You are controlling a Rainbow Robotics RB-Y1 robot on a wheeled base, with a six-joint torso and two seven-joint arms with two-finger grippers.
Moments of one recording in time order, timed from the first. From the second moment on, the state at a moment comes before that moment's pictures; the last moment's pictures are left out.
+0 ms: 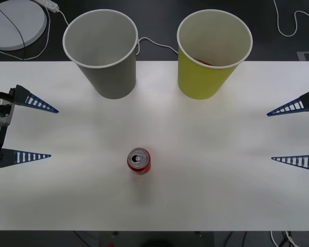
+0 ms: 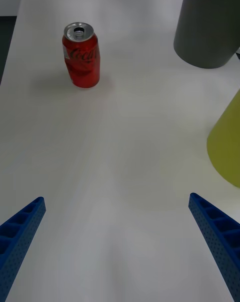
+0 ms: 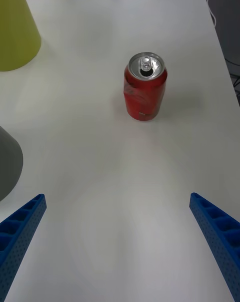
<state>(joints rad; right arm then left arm) -0.08 -0.87 -0.35 -1.72 1.45 -1.57 0.01 -0.14 1.09 0.10 -1.78 -1.36 -1.39 0.02</state>
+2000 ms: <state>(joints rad) -0.06 -0.65 -0.01 -1.37 1.15 -1.30 0.44 -0.14 1.09 0.10 -1.78 -1.36 -1.39 0.02</state>
